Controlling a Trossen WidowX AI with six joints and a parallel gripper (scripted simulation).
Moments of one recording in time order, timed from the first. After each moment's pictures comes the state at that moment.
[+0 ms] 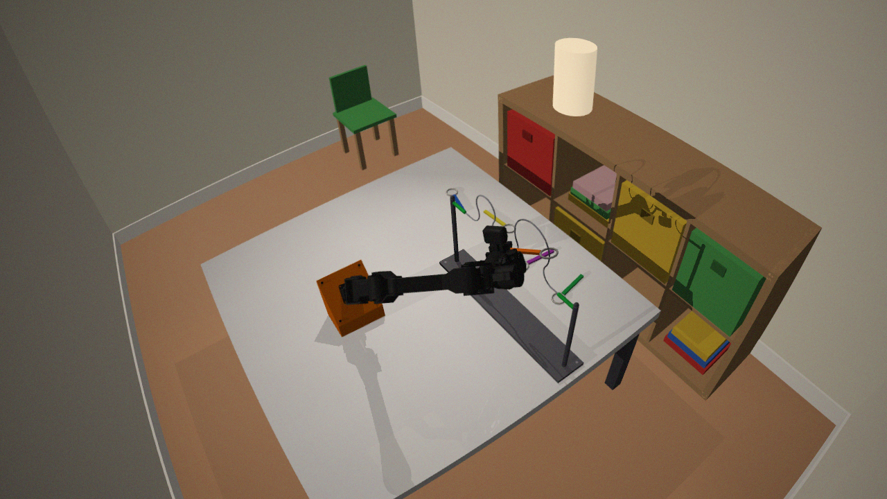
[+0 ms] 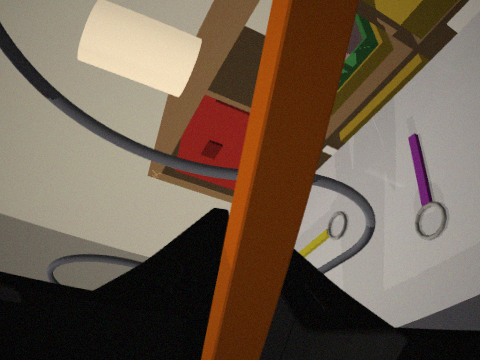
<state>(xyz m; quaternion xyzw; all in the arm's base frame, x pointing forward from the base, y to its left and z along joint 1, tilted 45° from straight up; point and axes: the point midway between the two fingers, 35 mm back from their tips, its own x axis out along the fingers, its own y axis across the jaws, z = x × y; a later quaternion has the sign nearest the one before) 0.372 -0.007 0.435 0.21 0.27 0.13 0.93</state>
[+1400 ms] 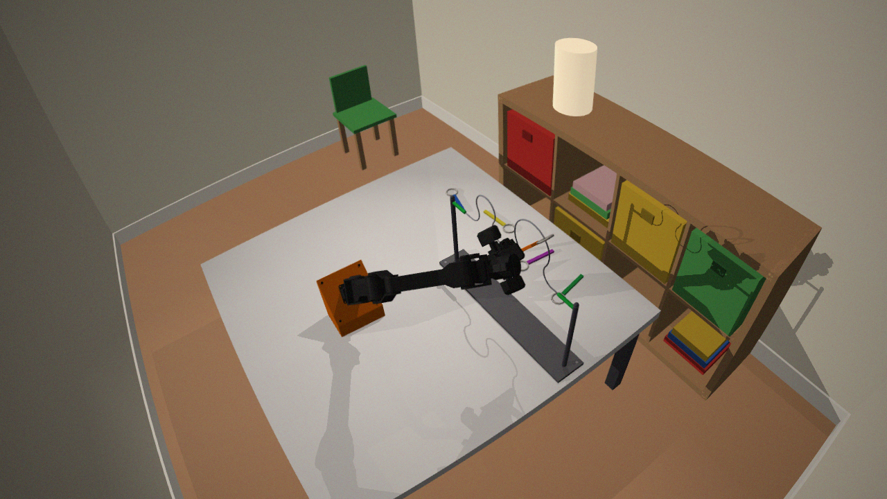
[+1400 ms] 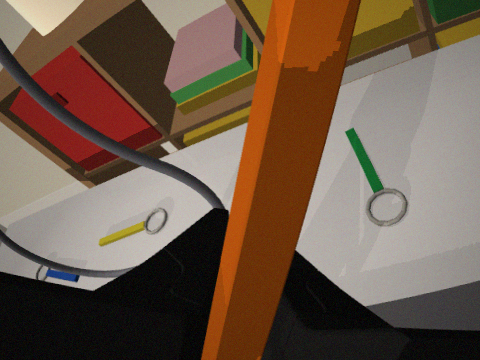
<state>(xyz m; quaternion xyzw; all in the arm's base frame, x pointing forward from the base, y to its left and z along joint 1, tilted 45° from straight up) 0.378 -0.029 0.432 -0.06 0.25 0.05 0.96</state>
